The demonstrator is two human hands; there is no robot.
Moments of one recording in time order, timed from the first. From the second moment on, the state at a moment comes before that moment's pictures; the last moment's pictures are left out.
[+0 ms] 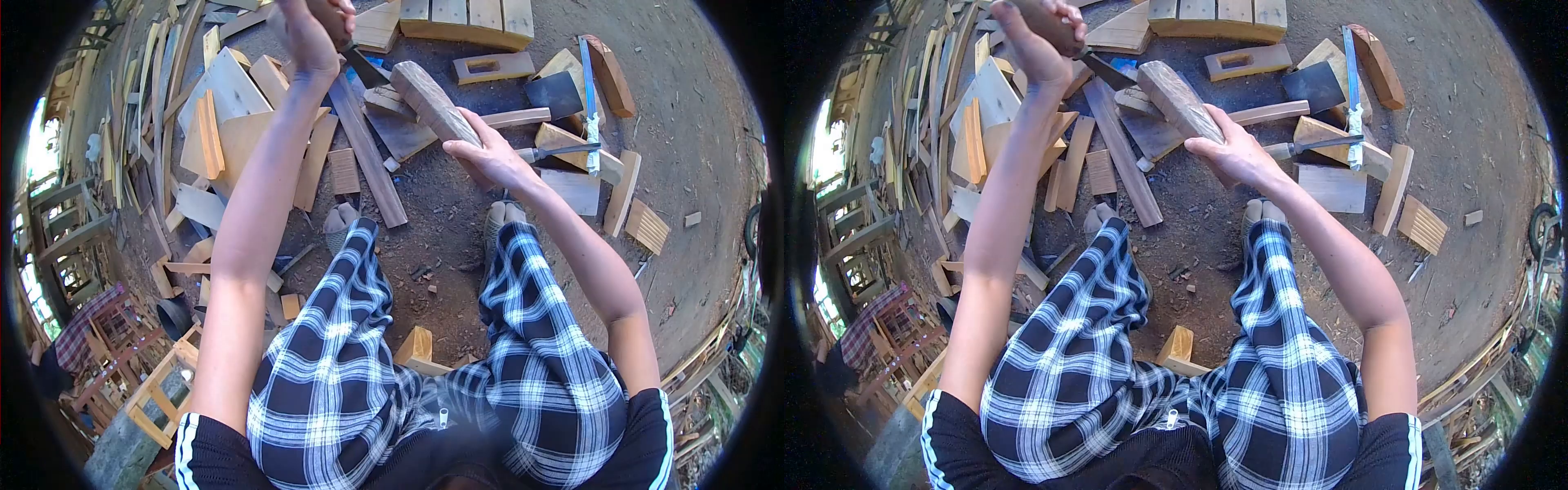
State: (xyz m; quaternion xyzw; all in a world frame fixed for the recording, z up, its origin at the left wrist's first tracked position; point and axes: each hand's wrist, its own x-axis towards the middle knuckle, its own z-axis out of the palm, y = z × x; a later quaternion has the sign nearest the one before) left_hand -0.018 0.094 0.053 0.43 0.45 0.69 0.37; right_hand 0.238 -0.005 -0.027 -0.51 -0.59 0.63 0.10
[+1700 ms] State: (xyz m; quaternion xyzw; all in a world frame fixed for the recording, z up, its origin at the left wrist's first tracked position) left_hand 0.014 0.099 0.022 0.51 0.41 0.69 0.30; right_hand 0.243 -0.008 -0.009 -0.55 -0.49 0.67 0.12
